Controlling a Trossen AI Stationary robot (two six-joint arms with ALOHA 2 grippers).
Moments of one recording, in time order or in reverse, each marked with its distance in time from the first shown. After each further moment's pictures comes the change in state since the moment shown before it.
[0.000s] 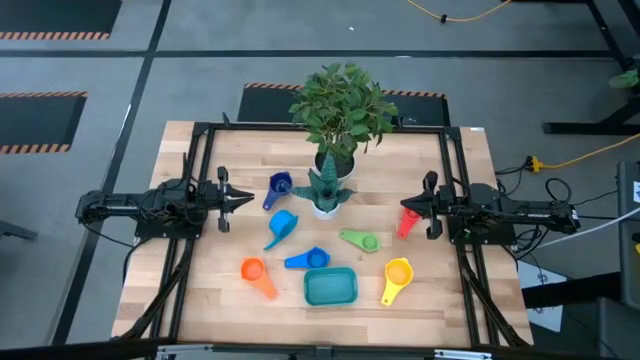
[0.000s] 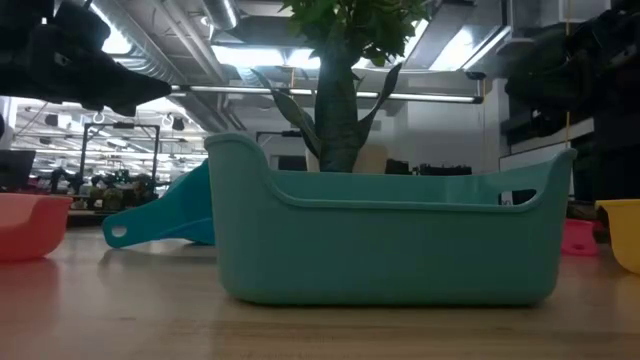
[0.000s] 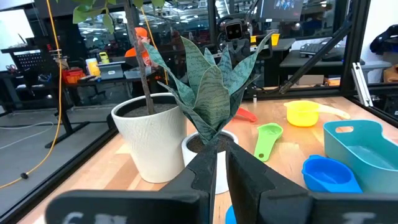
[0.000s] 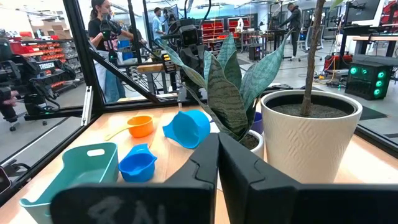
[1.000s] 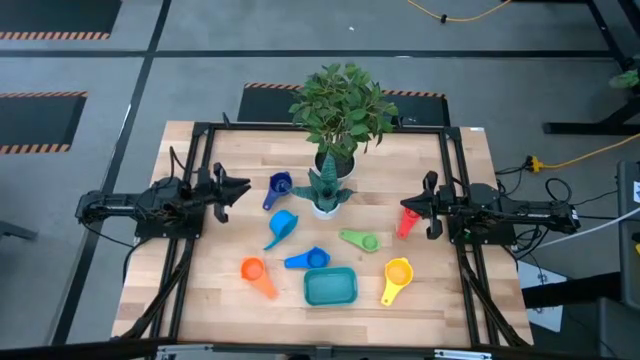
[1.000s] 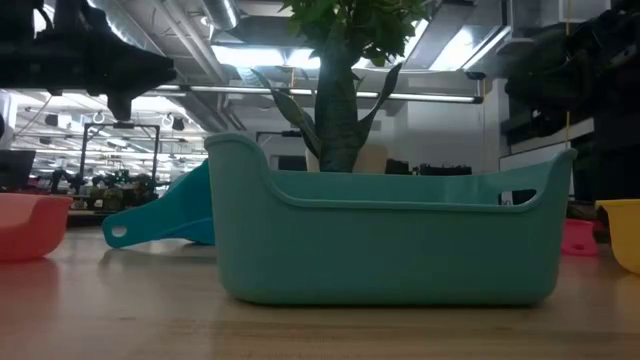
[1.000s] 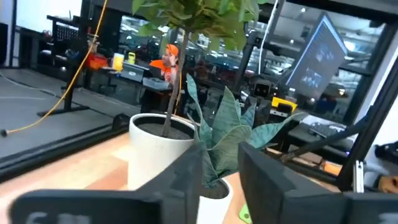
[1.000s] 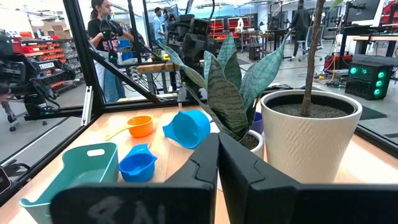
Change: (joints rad) left arm 0.000 0.000 0.000 0.146 -0.142 -0.350; right arm 0.000 0.000 0.000 0.000 0.000 0.000
